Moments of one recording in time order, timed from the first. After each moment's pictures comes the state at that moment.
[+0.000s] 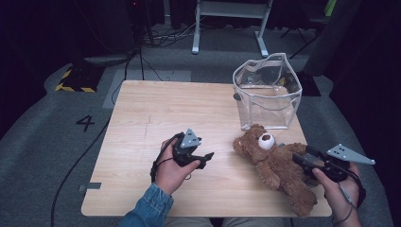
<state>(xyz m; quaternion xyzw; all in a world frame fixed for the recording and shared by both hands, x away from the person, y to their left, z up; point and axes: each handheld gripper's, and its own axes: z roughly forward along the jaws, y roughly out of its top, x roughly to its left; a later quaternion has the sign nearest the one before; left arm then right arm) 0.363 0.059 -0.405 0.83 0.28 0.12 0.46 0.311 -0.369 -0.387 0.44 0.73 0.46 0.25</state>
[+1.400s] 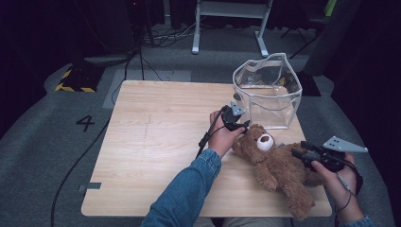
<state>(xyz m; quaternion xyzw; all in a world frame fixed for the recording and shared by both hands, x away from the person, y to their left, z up) 0.484 -0.072 -0.432 0.80 0.34 0.17 0.47 0.348 -0.385 -0.398 0.40 0.76 0.45 0.23</state>
